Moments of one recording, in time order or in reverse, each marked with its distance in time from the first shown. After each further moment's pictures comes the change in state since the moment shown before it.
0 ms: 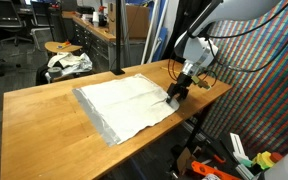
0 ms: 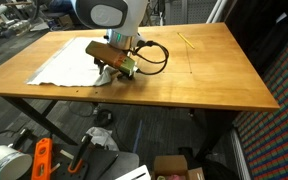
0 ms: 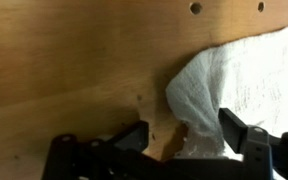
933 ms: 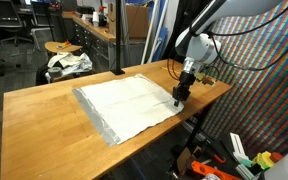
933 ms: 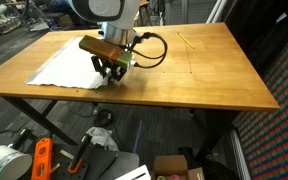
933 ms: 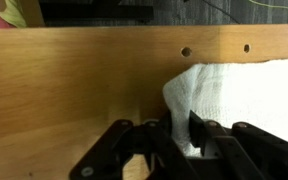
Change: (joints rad) arm -0.001 -0.054 0.003 -0.020 -0.168 -0.076 0.115
